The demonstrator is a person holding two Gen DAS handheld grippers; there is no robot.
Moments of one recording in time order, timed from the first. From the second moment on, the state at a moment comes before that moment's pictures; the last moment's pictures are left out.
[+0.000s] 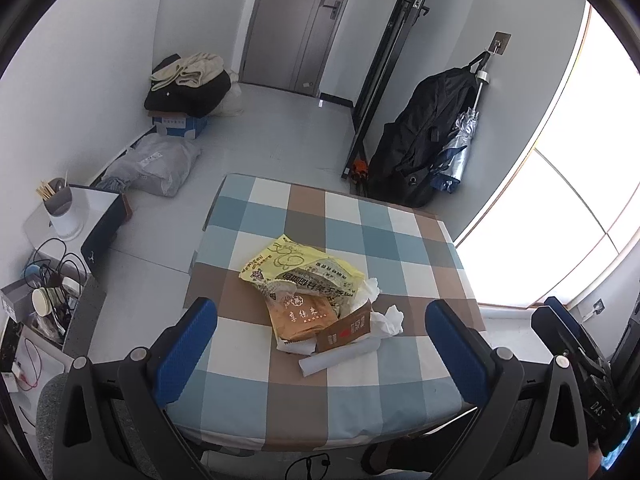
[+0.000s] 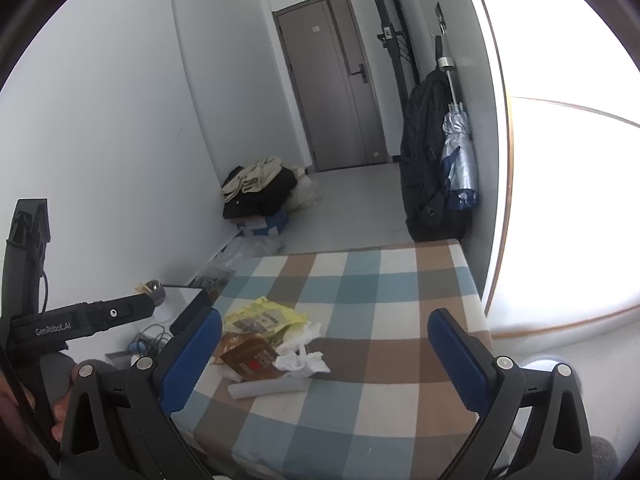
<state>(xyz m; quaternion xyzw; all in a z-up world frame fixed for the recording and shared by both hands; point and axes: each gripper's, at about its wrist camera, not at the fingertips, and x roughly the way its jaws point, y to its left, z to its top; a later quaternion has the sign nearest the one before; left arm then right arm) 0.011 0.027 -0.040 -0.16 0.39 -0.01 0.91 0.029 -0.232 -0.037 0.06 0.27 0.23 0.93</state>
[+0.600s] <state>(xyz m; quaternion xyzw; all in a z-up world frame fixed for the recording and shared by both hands) 0.059 0.073 -0.121 -0.30 0.51 -0.10 0.80 0.076 -0.237 -0.087 0.10 0.35 0.23 0.90</state>
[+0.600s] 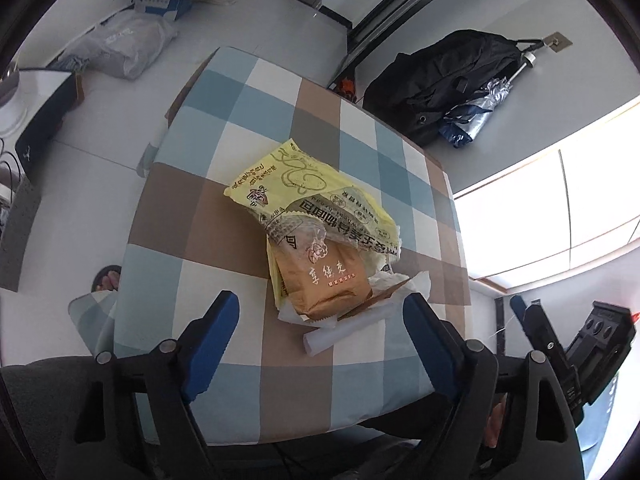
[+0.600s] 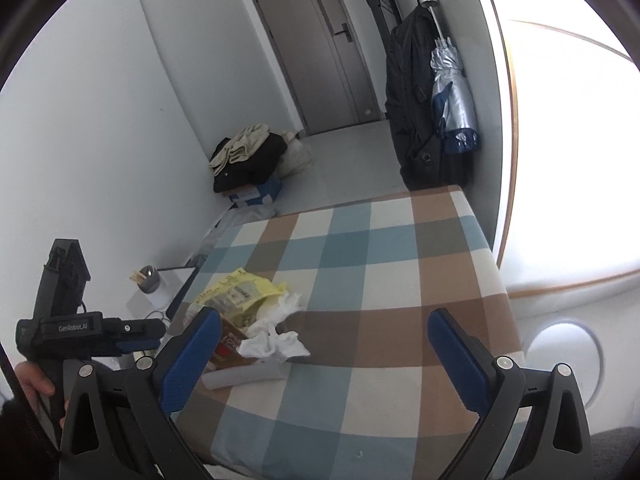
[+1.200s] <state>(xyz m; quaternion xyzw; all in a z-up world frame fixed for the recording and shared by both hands) 0.122 0.123 -0.170 -0.49 0.53 -0.09 0.69 0.093 -0.232 -0.099 0.11 0.37 0.25 0.89</state>
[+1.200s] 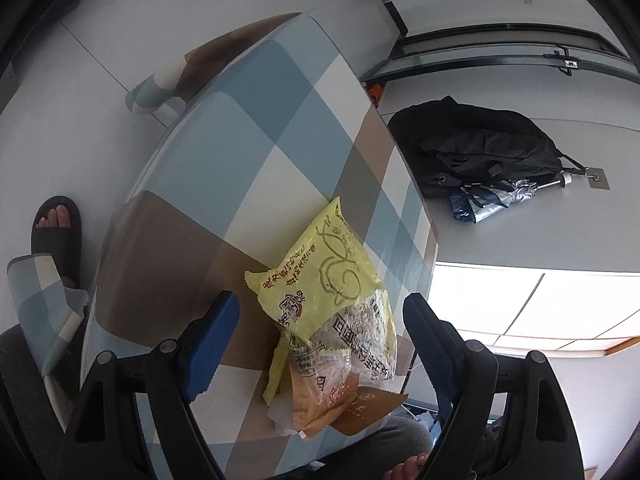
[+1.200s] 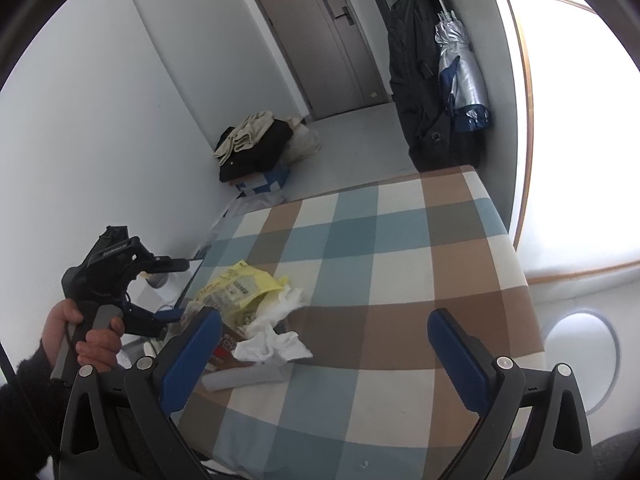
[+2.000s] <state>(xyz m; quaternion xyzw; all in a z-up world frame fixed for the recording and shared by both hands) 0.147 0.099 -0.134 -0.34 0.53 -0.06 0.78 0.089 -0.231 -0.098 0.09 0.37 0.25 0.89</state>
